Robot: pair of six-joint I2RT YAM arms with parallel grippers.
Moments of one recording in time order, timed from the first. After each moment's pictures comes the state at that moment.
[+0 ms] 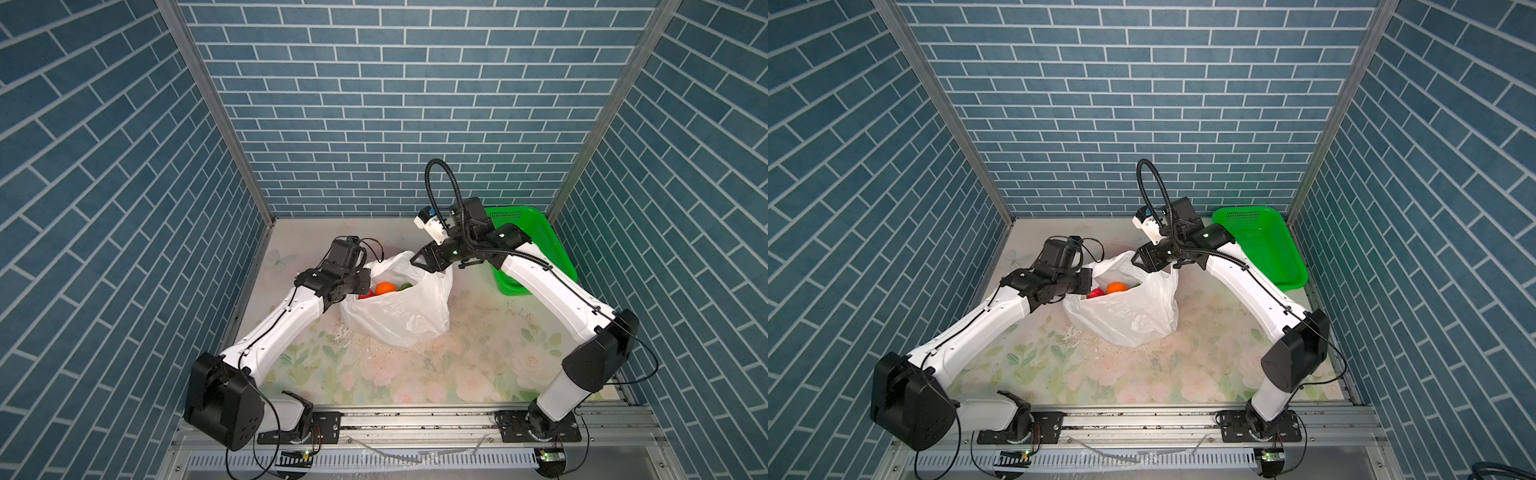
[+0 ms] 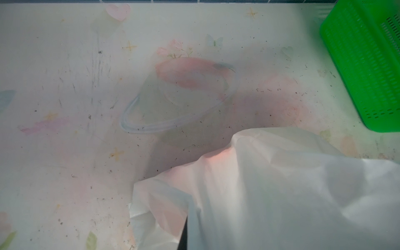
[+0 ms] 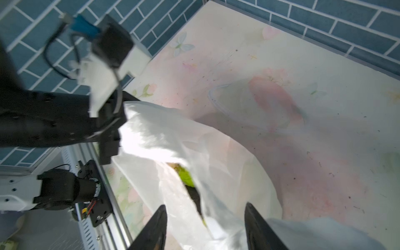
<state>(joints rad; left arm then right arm) -0.44 1.34 1.09 -0.60 -0.03 -0.33 0.70 1.64 1.73 -0.87 -0.41 0.02</state>
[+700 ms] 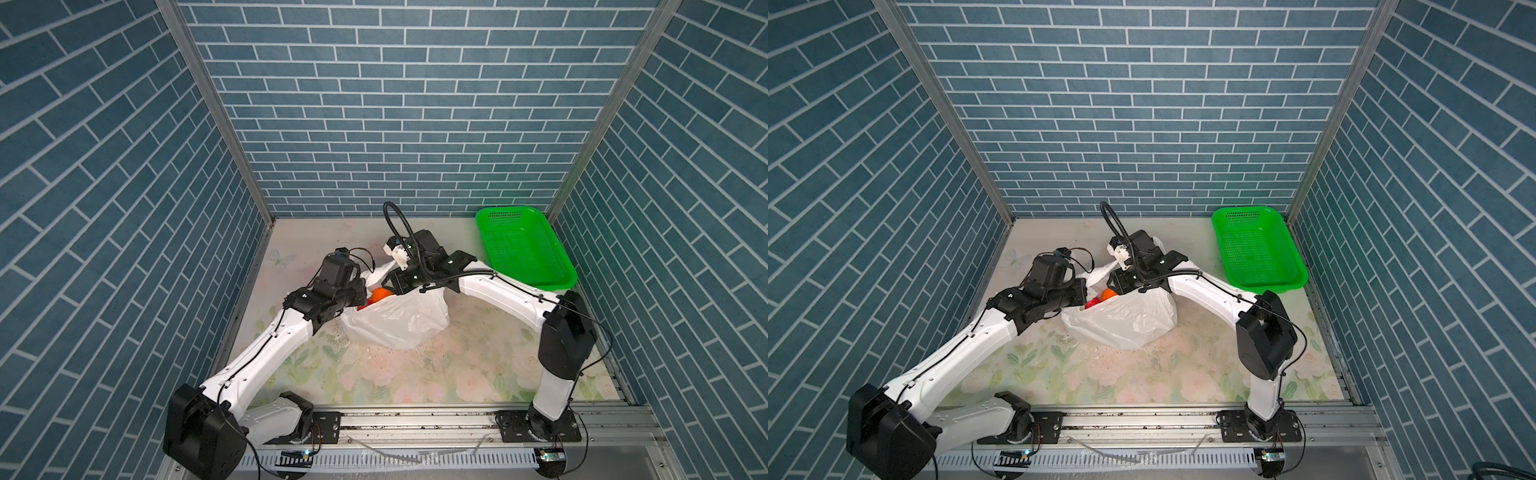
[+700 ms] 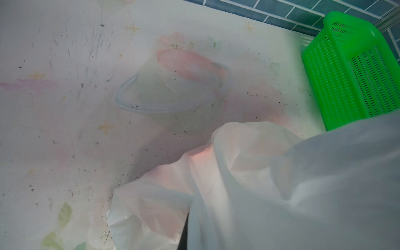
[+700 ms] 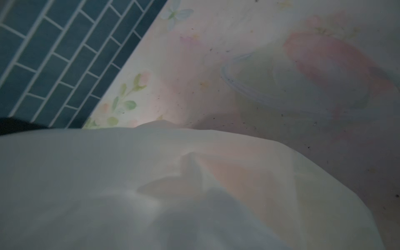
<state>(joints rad) -0.48 1.16 0.92 -0.54 -0.03 -0.49 0.85 1.86 1.55 -0.51 -0.24 0.30</state>
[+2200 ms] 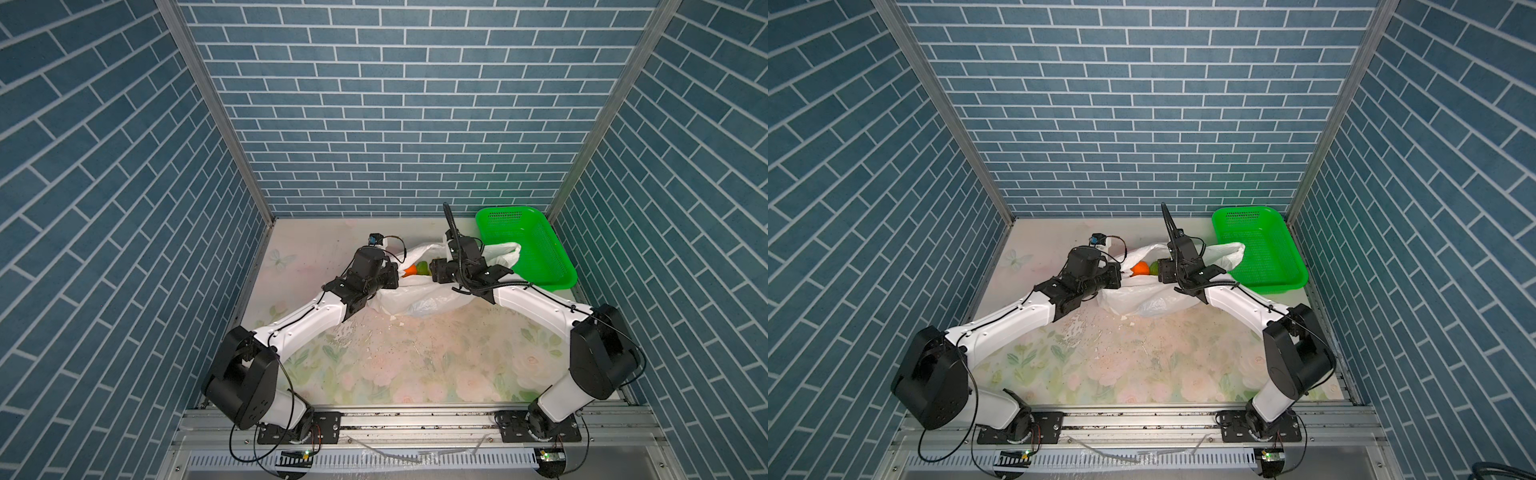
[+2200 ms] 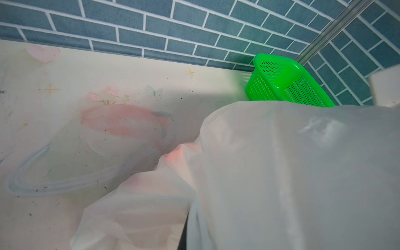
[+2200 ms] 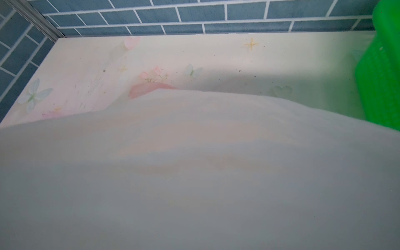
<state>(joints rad) -0.59 1.46 0.98 -0.07 -0.02 -0.47 0.64 1.63 1.16 -0.22 0.11 0.36</state>
